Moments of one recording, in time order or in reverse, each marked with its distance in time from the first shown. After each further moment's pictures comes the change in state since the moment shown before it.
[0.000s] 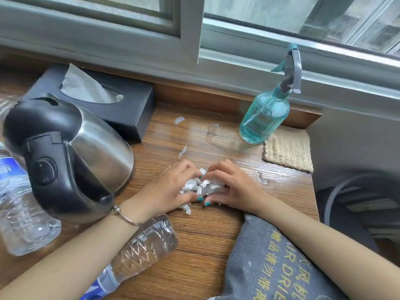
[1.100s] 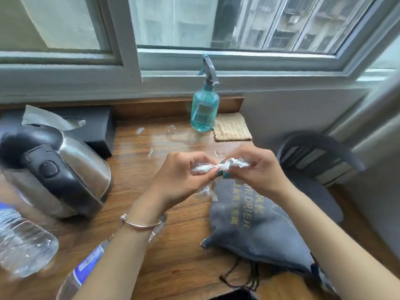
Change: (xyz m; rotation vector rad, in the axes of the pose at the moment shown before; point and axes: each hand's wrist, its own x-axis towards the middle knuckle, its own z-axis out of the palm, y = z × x) left_hand -0.029 0.136 -0.039 -0.484 0.146 0.245; right_hand -0.059 -0.149 -0.094 0.226 0.537 0.479
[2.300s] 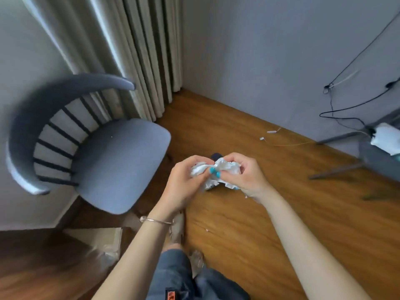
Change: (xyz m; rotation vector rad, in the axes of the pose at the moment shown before) left_hand 0.037 0.122 0.664 -0.210 -0.837 -0.039; right_hand -0.496 0.142 -0.388 0.169 0.894 0.877
